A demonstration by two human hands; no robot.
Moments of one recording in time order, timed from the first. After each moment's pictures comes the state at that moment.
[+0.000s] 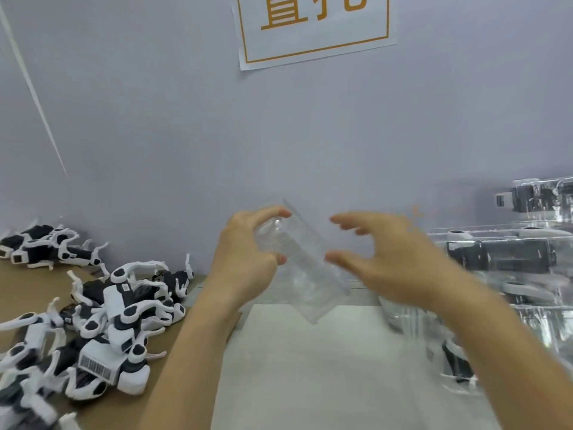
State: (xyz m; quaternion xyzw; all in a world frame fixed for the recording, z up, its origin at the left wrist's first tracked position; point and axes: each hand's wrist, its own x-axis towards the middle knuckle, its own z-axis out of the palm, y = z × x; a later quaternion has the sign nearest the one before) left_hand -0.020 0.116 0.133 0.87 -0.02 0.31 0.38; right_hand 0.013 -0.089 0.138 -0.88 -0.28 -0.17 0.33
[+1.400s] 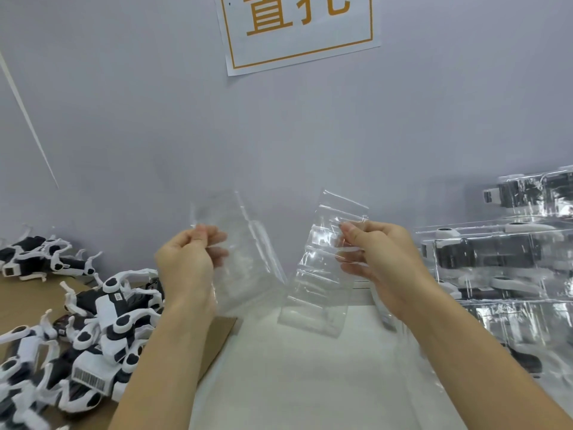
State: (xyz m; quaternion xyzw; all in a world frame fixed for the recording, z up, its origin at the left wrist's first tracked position) left_hand -0.012 0.139 0.127 0.57 0.15 0.42 0.69; right_hand 0.032 -0.075 0.120 -0.61 -0.11 -0.02 0.78
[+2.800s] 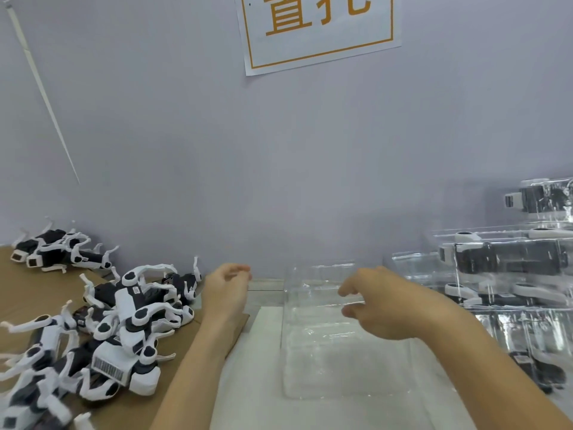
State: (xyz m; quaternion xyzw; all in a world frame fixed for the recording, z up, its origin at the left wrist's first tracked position) left_hand 0.014 0.158 0.065 0.72 0.20 0.31 0.59; right_hand 0.019 -0.075 0.110 -0.95 -0.25 0.06 0.16
